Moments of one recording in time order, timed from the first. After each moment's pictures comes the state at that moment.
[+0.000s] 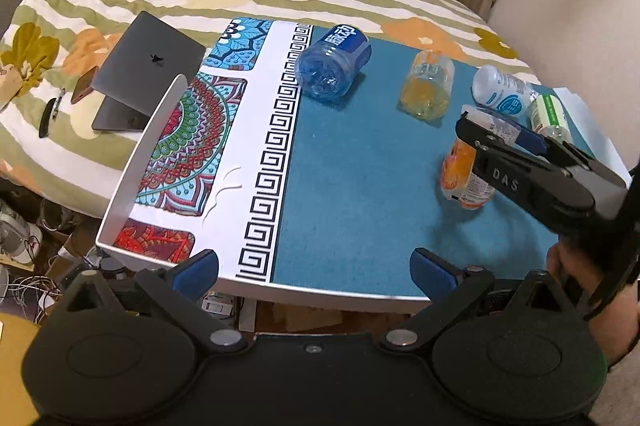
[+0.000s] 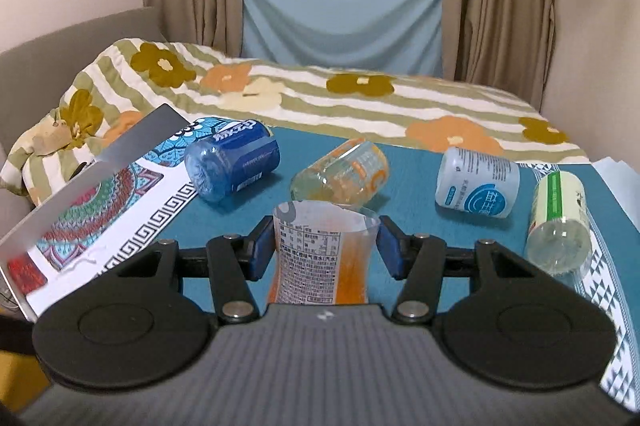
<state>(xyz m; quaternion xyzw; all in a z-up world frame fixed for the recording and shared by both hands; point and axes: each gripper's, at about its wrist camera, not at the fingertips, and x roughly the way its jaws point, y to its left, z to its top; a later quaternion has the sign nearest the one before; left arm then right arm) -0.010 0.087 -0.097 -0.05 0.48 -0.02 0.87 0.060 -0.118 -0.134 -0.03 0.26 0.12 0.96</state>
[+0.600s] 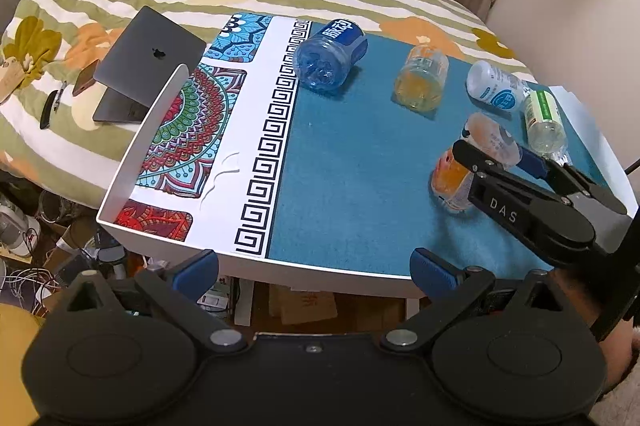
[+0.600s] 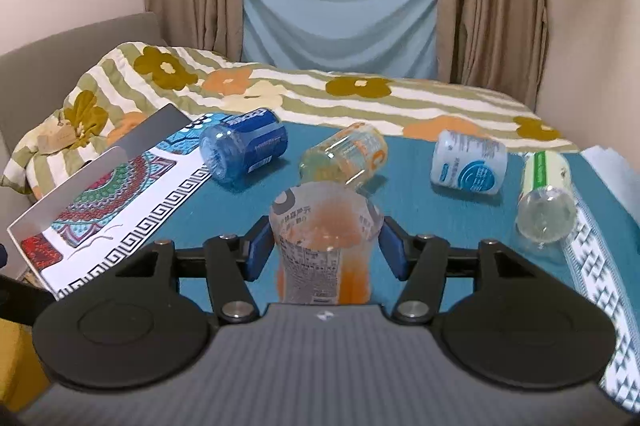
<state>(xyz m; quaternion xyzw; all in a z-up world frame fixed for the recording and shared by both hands) -0.023 0.085 -0.096 -0.06 0.48 -0.02 0.87 0.024 -0.120 -0.140 -0.02 0.26 0.12 0.96</state>
